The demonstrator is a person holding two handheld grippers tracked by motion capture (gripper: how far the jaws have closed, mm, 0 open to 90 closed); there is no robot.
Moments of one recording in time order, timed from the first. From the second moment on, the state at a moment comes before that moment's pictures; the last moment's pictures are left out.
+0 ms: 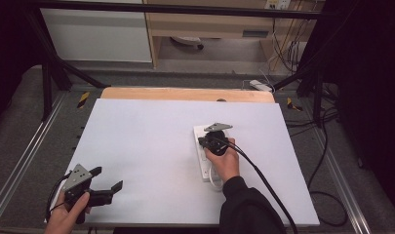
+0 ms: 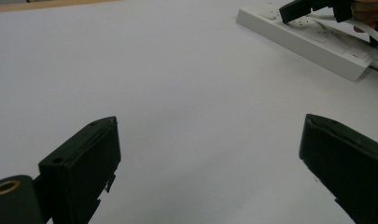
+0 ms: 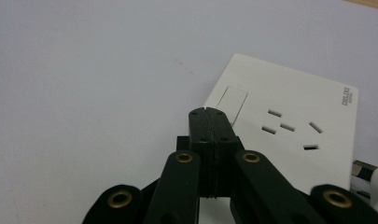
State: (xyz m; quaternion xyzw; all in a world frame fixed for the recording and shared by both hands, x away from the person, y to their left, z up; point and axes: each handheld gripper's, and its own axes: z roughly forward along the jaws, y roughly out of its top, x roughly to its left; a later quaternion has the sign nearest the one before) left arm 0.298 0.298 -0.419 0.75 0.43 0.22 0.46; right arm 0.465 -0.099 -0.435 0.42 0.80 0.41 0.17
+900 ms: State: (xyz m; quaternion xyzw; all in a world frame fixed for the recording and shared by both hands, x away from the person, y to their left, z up) left arm 0.298 0.299 -0.419 0.75 0.43 0.22 0.46; right arm 0.462 -0.099 -0.427 0.41 0.79 0.43 0.17
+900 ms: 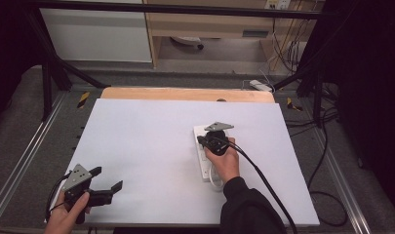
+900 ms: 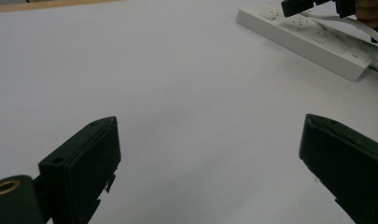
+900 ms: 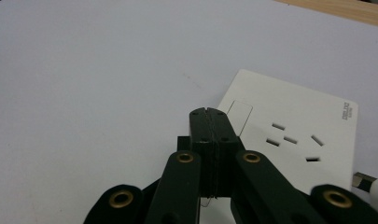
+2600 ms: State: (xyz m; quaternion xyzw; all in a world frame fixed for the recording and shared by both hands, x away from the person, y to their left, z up) left arm 0.298 0.298 -0.420 0.75 0.43 0.21 0.46; right arm 0.447 -0.145 -0.372 0.44 0.74 0.47 0.21
